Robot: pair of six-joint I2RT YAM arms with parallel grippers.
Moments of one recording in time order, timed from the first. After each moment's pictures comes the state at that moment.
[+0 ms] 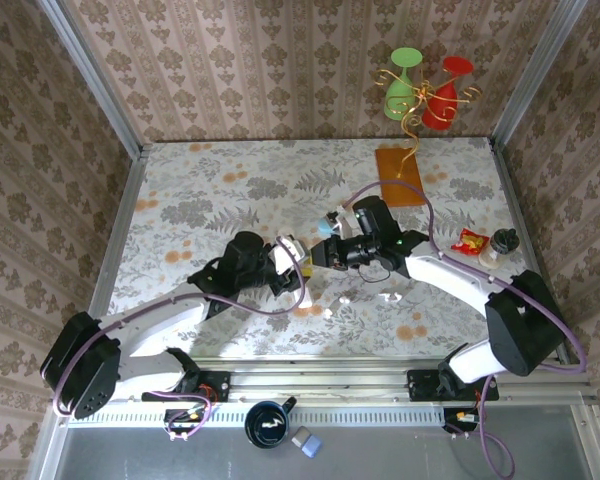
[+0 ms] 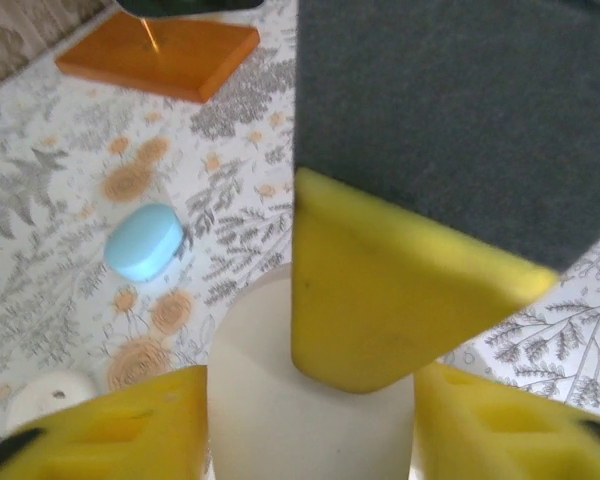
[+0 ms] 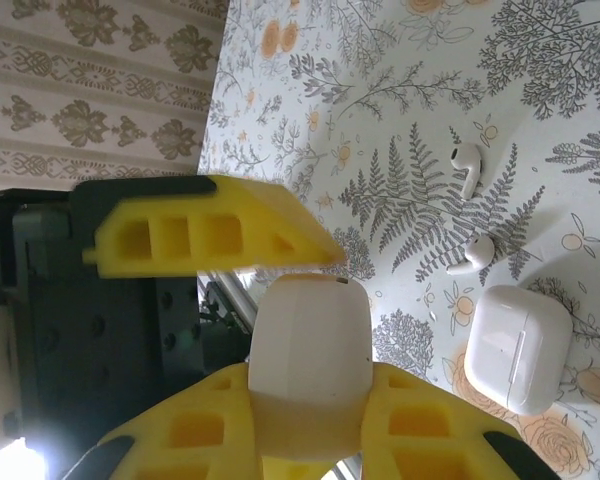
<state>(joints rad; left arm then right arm) -0.79 1.18 0.59 0.12 0.29 0.26 0.55 1.45 0.91 -0.15 -0.70 0.71</state>
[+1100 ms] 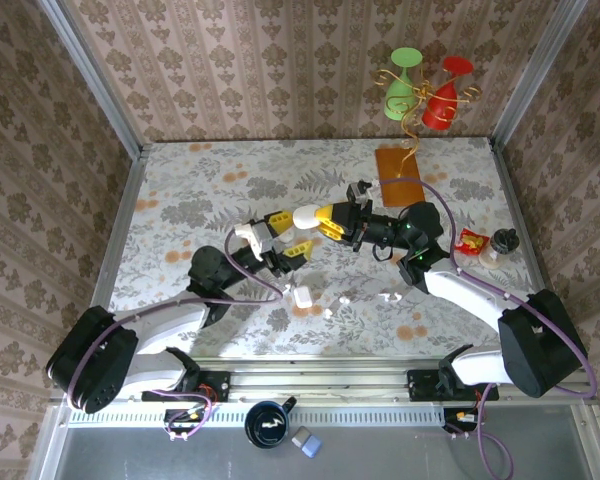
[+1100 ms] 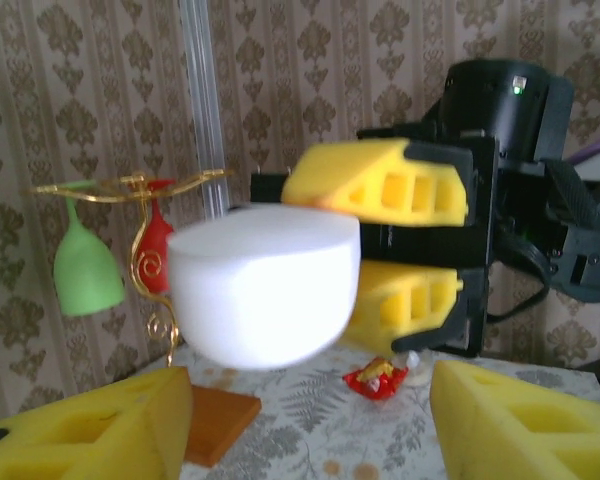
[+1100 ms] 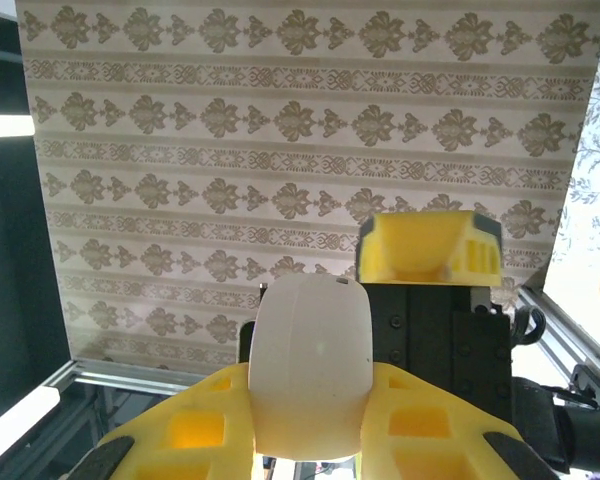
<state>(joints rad) -0.70 1.23 0.43 1.15 0.52 -0.08 0.46 1.33 0.71 0.90 -0.86 1.72</state>
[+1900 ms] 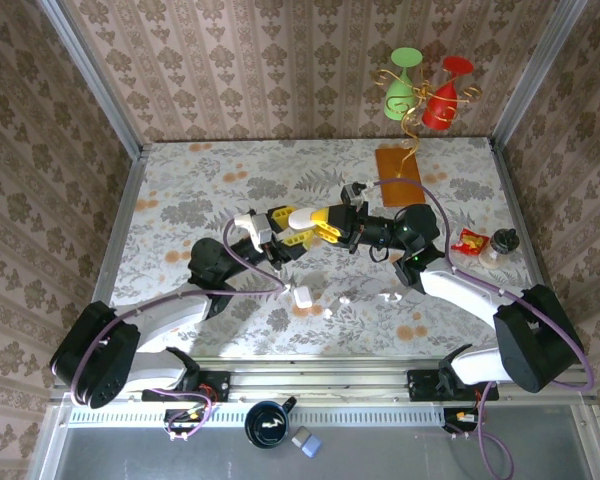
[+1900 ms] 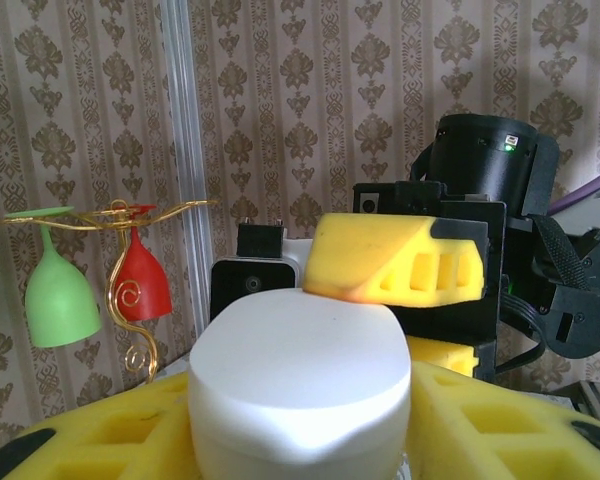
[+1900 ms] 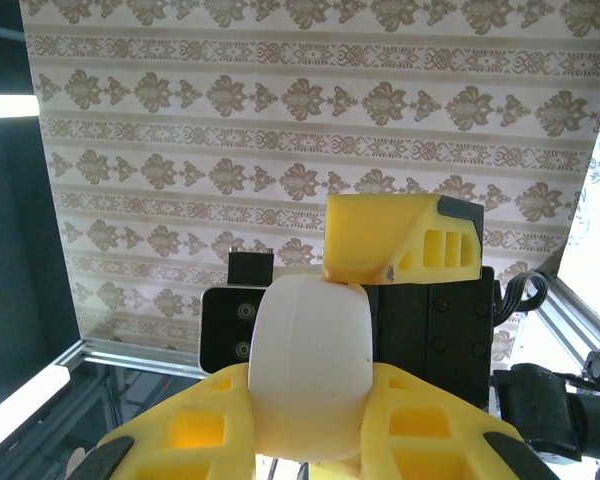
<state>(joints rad) -0.69 1.26 0.50 1.16 0.58 -0.14 0.49 1.36 0.71 0.96 -0.88 1.74</state>
